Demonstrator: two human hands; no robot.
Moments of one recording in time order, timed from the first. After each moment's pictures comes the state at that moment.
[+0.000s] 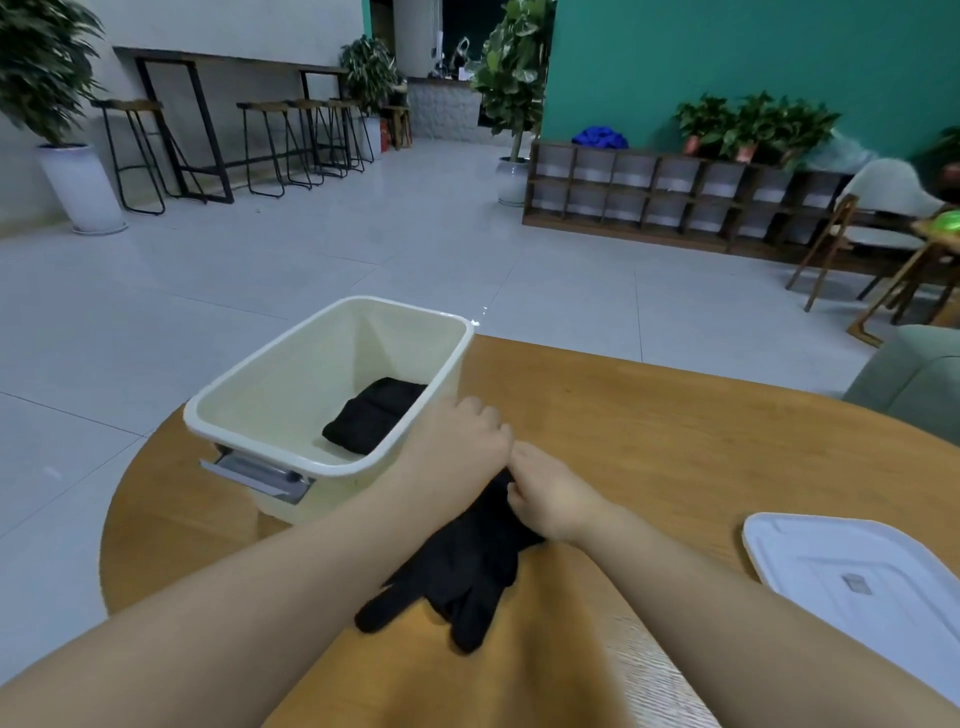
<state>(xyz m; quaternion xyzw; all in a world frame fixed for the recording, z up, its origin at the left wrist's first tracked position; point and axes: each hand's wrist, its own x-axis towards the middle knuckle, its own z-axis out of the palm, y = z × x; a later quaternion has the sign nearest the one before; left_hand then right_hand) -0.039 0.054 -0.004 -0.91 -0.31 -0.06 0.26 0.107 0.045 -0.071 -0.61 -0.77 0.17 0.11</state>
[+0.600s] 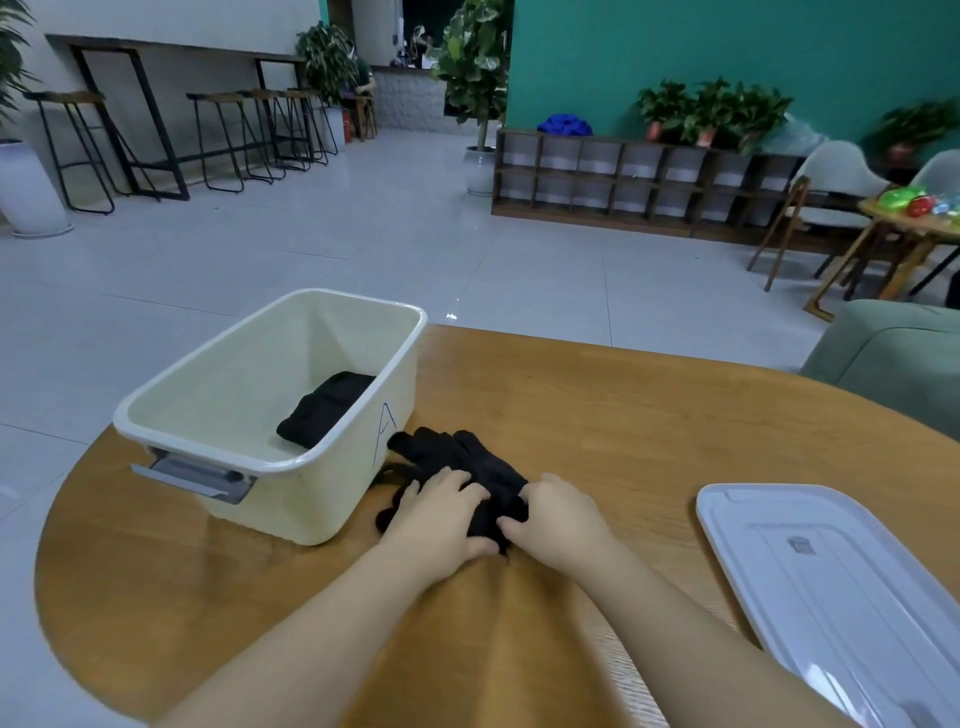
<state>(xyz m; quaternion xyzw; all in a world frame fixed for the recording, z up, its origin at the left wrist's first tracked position) -0.014 0.038 -0.096 -0.88 -0.47 0.01 -0.12 0.130 -0.003 -0.086 -0.76 -0.64 0.13 0.05</state>
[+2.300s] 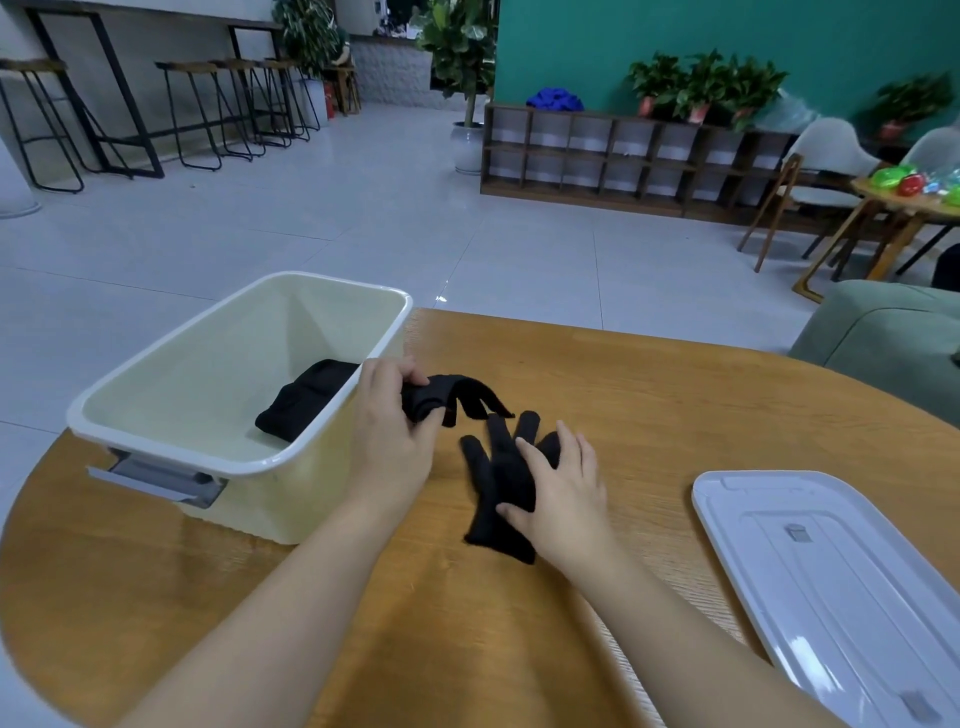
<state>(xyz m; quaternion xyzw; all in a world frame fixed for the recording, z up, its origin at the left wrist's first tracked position) -0.021 0.057 -0.046 -0.68 -0.43 -0.54 -0.23 0.138 -0.008 -0.096 -0.79 -0.60 0.07 0.14</state>
